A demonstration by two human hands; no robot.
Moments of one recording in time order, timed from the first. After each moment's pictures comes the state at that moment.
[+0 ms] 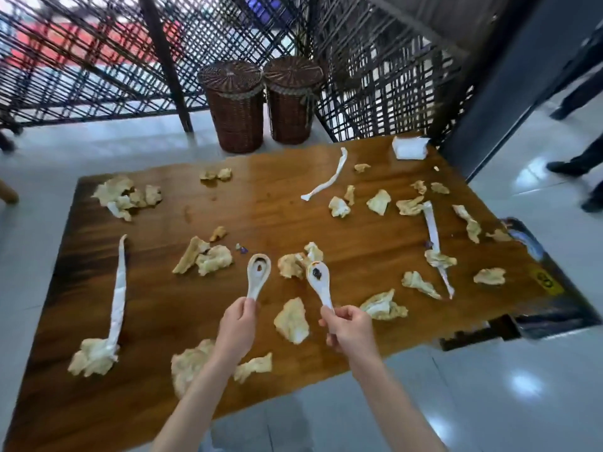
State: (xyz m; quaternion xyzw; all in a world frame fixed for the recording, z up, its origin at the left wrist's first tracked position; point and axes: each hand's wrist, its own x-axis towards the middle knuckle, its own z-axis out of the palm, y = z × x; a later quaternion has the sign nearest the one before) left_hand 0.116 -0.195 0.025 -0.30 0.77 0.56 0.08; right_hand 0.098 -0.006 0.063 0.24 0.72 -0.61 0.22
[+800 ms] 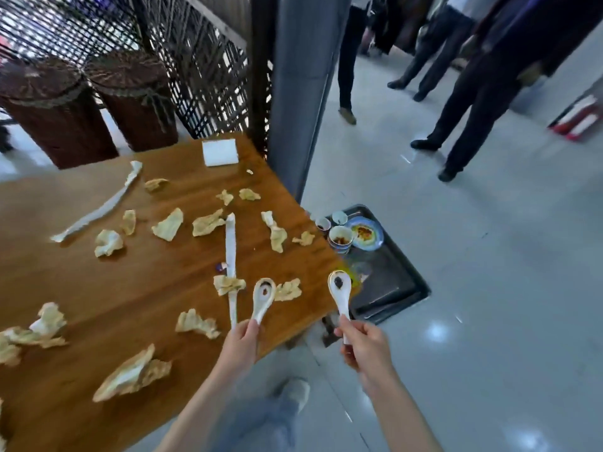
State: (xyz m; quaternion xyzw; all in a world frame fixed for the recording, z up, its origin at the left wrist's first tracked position) left_hand -0.012 0.258 0.009 -0.23 0.70 0.63 0.26; right_hand 0.023 0.452 0.066 0.40 0.63 -0.66 0.07
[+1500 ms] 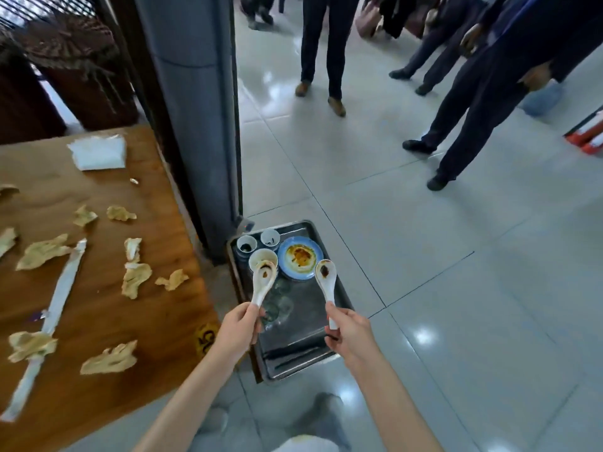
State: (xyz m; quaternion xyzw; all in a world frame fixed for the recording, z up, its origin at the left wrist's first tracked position) left_hand -0.169 0.568 0.011 -0.24 0.69 0.63 0.24; right_hand -0.160 0.755 0.032 0.43 0.58 -0.67 0.15
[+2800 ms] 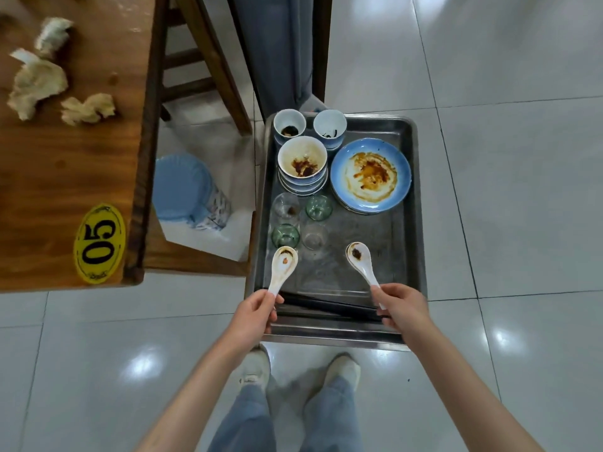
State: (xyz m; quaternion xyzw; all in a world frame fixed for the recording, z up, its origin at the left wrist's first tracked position) left_hand -0.130 0.677 -0.255 -0.45 0.63 0.59 0.22; right_hand -0.239 0.899 -0.271 0.27 0.75 -0.48 0.36
